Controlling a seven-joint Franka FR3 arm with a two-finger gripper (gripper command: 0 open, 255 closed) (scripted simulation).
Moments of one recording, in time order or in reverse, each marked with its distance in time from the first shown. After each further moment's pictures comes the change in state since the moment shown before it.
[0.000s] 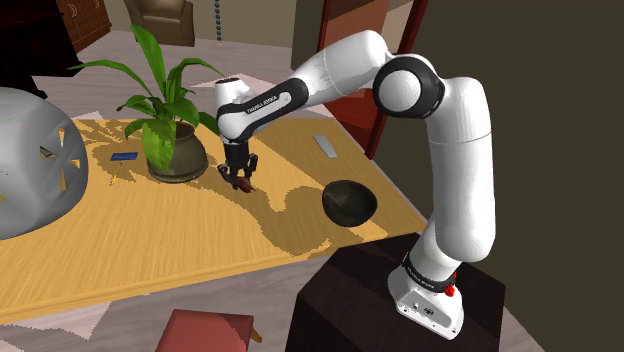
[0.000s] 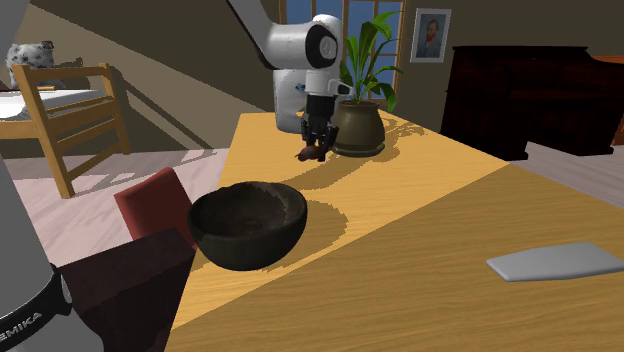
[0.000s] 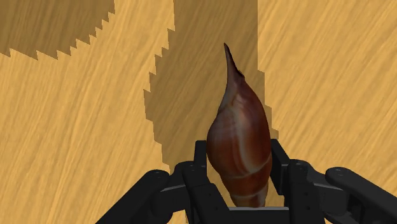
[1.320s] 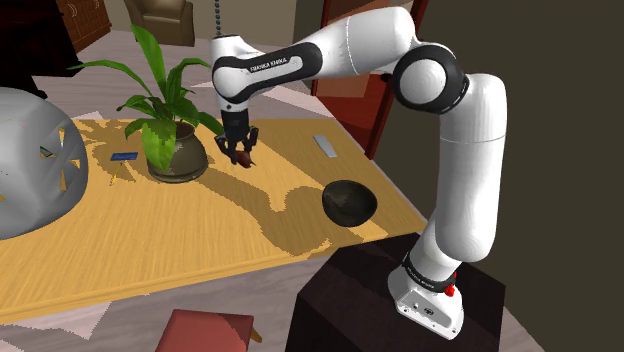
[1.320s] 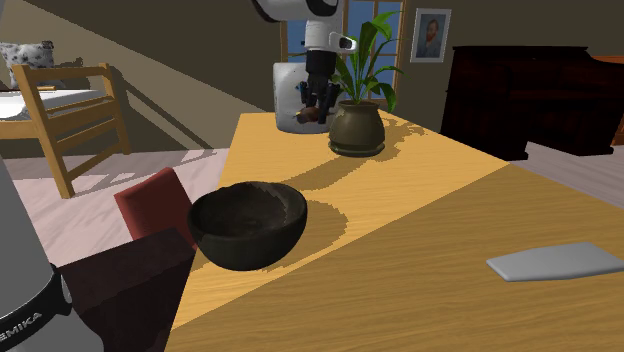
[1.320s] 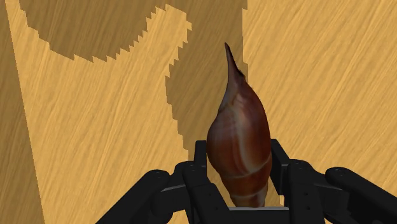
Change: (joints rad) arm -0.005 -0.115 0.009 0.103 0.017 -0.217 -0.007
